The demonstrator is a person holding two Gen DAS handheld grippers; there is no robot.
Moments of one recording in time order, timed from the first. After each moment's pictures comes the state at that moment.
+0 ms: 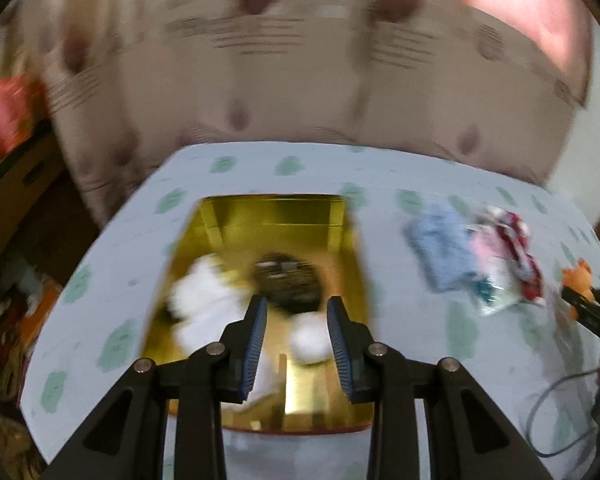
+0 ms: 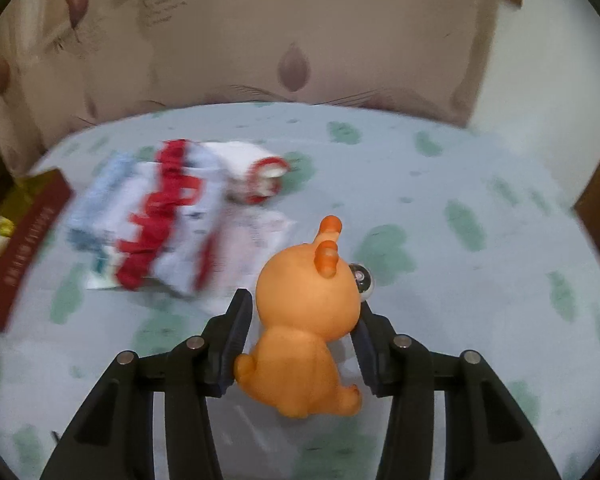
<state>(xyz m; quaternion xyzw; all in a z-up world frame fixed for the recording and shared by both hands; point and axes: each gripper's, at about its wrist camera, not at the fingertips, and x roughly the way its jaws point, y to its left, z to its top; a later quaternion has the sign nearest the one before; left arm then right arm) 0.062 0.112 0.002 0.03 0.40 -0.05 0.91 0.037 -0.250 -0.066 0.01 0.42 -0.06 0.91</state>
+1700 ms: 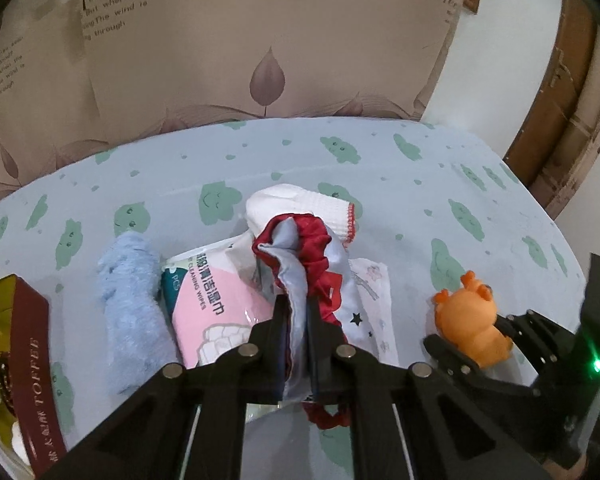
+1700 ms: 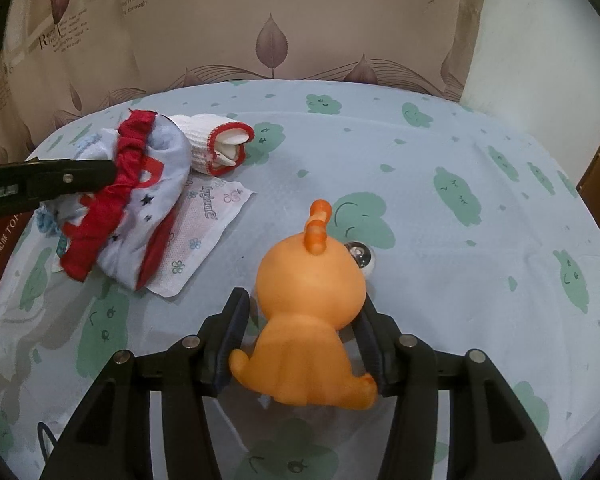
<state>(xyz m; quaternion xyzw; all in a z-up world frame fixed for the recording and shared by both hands) 0.133 -0.136 -0.040 0.07 0.45 -0.25 0.85 0.040 -0.278 -0.094 0.02 0.44 -0.06 0.90</state>
